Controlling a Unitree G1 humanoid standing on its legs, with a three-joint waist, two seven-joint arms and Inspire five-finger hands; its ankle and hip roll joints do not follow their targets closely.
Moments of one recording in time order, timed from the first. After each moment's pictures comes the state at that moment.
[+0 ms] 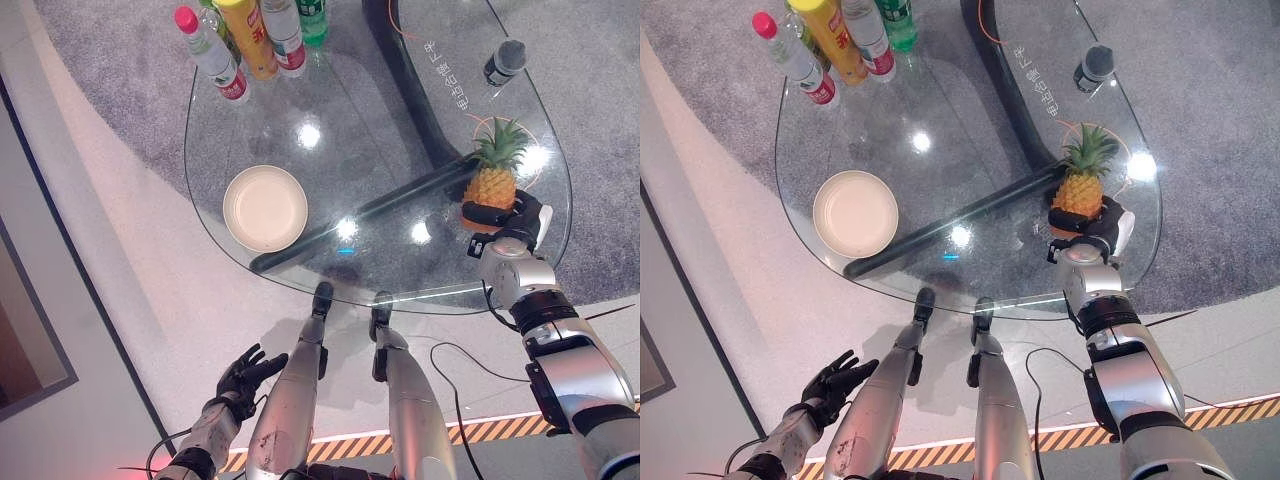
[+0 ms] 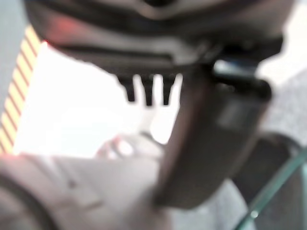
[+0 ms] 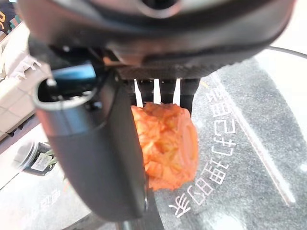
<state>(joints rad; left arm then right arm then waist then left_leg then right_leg) -0.17 0.29 -0.32 0.98 -0.89 -0.10 -0.03 -0.88 -0.51 0.25 0.85 0.59 0.26 -0.66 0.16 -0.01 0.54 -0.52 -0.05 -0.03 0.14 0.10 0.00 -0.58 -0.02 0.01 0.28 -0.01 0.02</state>
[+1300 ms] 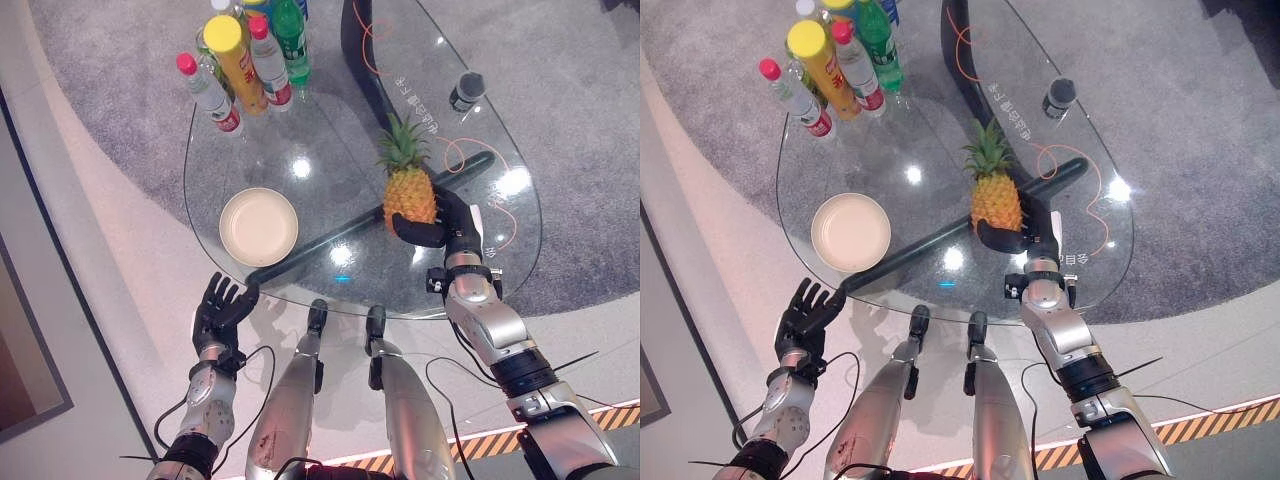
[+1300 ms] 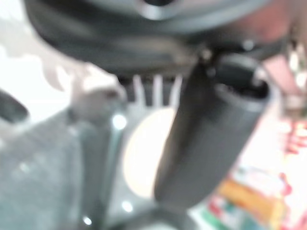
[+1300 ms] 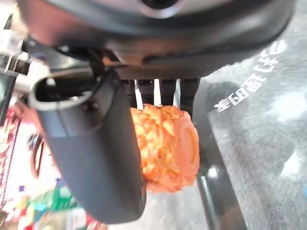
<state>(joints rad) -0.12 0.29 -0.18 0.50 -0.97 -0.42 0.07 -0.49 -0.43 0.28 0.21 0.33 0.21 -0.36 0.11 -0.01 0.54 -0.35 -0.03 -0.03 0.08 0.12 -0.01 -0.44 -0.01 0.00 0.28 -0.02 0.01</state>
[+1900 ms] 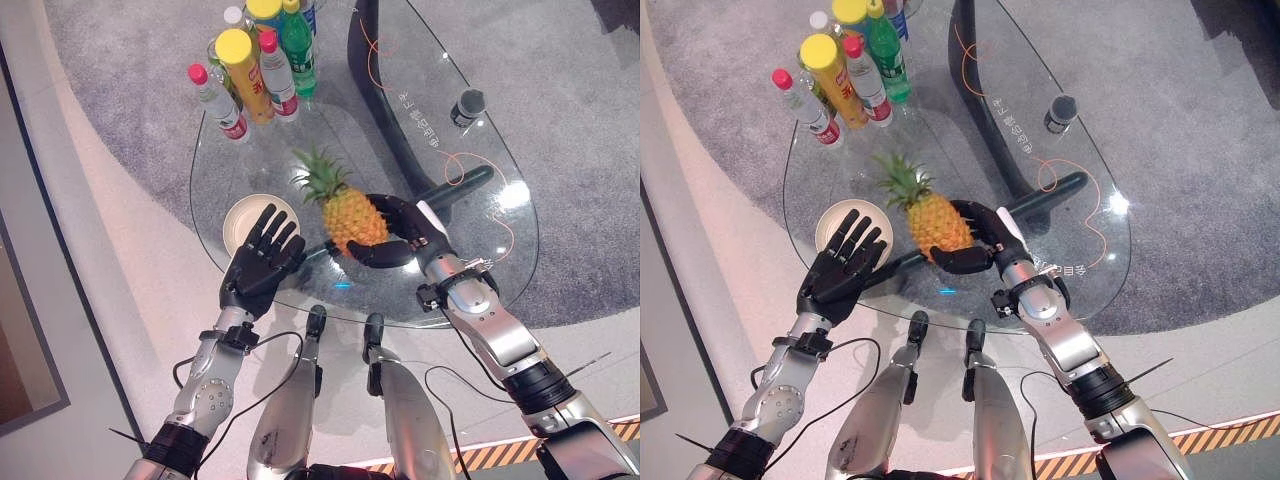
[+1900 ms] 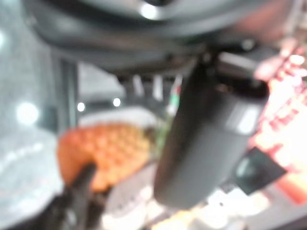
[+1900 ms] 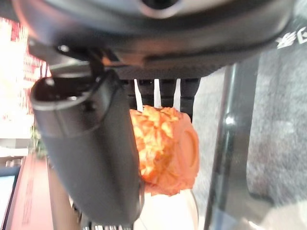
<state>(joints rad) -0.15 0.42 -0.30 0.10 -1.18 -0.22 -0.19 -0.46 -0.53 0.41 0.02 0.23 0.21 -0.05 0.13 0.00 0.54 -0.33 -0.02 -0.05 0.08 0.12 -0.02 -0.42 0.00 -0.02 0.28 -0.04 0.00</state>
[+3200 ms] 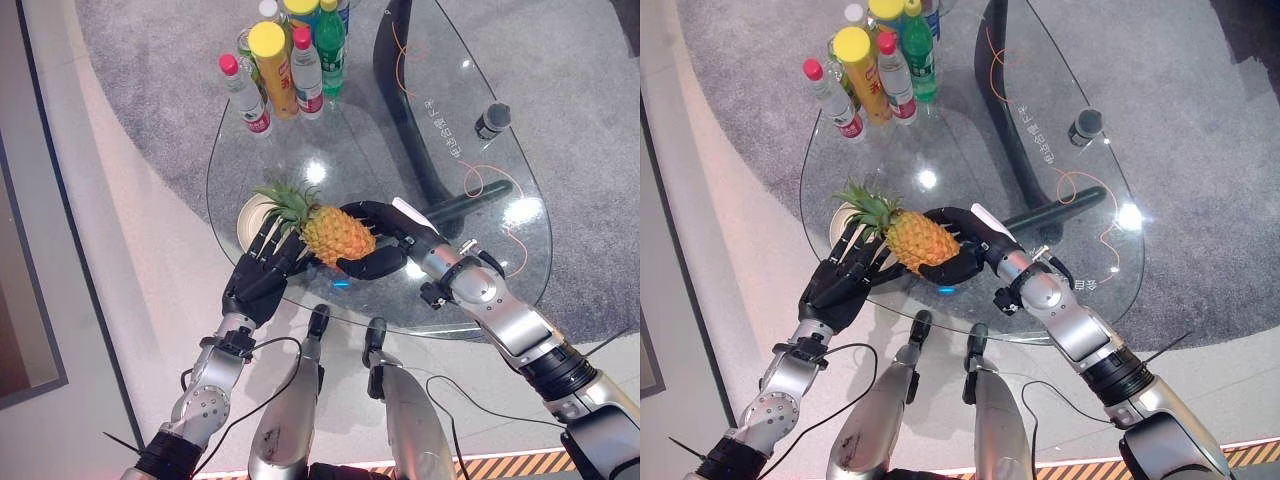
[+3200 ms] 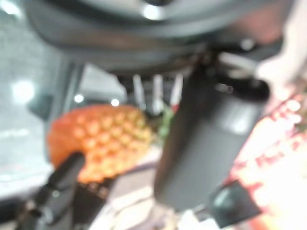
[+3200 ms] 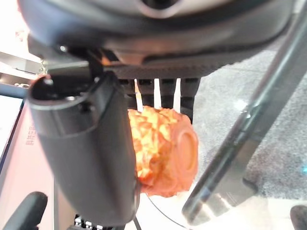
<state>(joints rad) -0.08 0.42 -0.32 0.07 -1.35 -0.24 -0.16 -0.59 -0.64 0.52 -0.01 0.18 0.21 0.09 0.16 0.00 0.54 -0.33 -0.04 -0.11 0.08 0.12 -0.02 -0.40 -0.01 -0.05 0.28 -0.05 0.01</state>
